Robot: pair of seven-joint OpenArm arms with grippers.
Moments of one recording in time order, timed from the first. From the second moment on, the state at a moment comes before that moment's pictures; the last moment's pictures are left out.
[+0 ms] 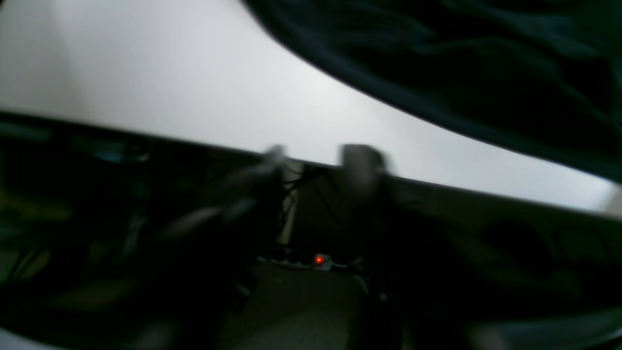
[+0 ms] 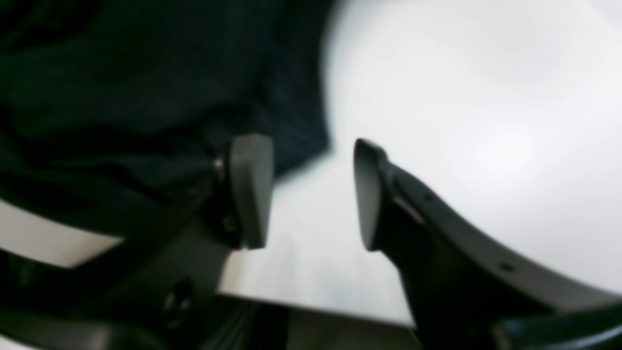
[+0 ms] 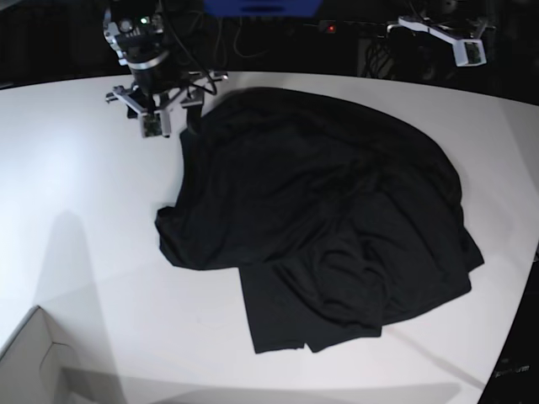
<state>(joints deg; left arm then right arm) 57.3 -10.0 -11.9 114.5 -20.2 0.3 5.2 -34.3 3.7 -5.9 116.0 0.2 0.1 -30.4</state>
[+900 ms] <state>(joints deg) 22.1 -15.2 -31.9 112.0 -20.1 -0.1 30.4 -17.8 0.2 8.7 94.7 1.2 0.3 -33.4</state>
